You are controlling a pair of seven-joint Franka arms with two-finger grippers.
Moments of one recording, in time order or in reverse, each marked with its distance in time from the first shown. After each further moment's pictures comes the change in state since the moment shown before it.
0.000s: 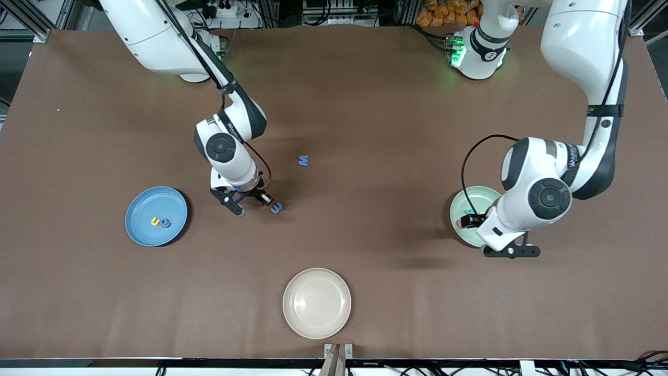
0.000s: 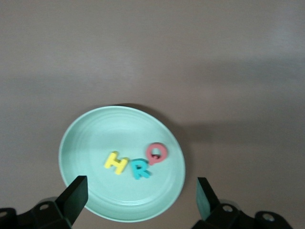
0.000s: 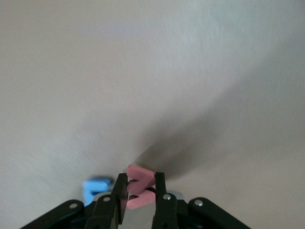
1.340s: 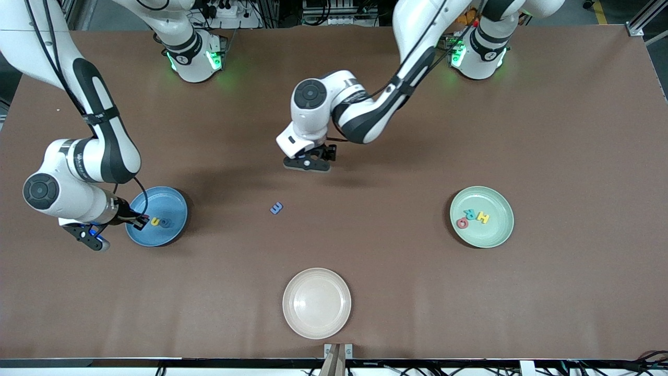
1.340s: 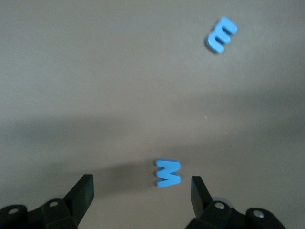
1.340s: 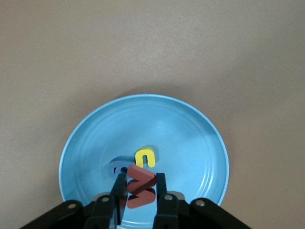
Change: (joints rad) left arm -0.588 0.243 -0.164 0.159 -0.006 0.241 -0.650; right arm -0.500 -0.034 -0.023 0.156 -0.029 -0.368 -0.677
